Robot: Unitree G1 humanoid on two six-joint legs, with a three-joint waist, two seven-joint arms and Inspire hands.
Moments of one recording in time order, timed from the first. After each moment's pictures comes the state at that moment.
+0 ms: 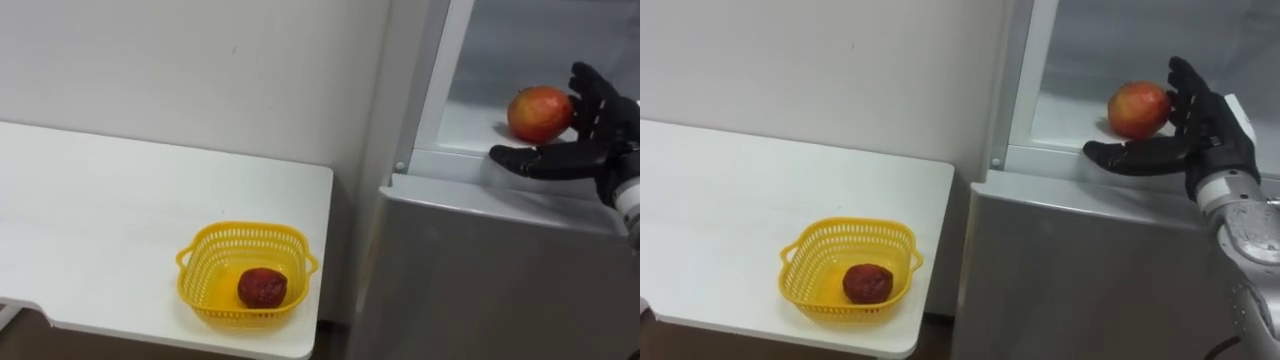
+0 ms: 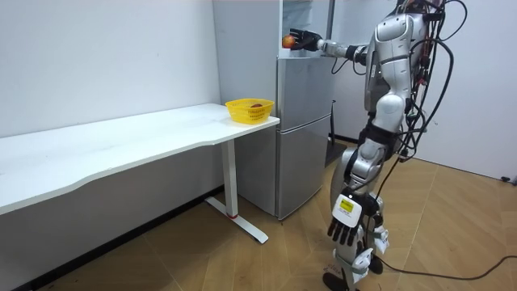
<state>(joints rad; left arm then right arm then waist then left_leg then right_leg) 0.29 0.26 0.06 1.04 0.27 0.11 -0.07 -0.72 -0.66 0.03 0.56 0.39 -0.03 -0.10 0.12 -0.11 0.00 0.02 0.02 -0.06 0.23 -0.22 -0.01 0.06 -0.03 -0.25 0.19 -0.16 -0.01</state>
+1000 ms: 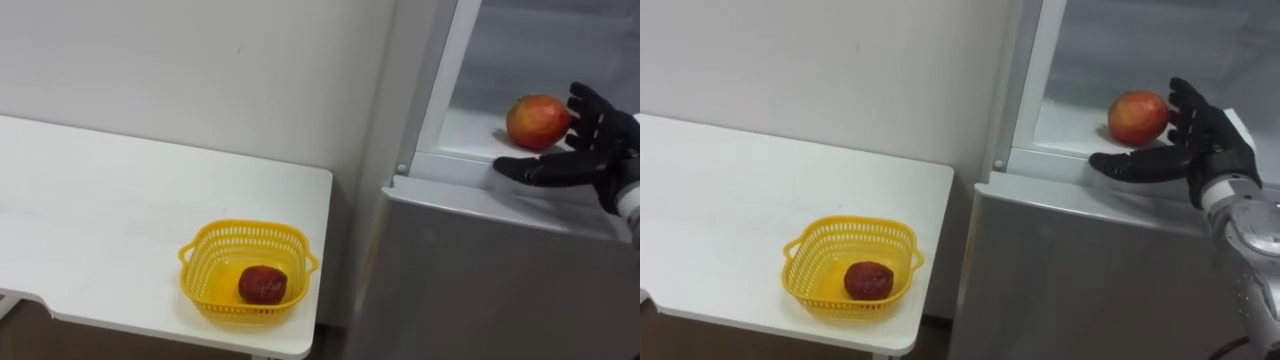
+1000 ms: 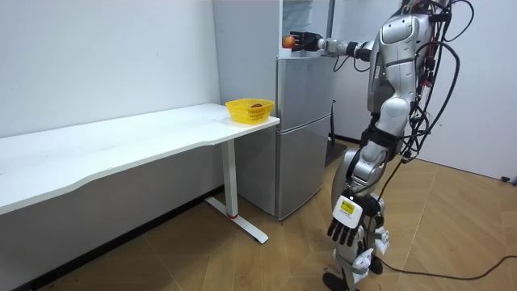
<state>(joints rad) 0.29 0.27 0.08 1.02 0.27 0.13 -0.07 -0.81 -0.67 0.04 0.74 0.47 0.00 -0.04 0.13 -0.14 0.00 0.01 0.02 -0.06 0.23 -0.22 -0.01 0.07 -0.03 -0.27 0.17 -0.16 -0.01</state>
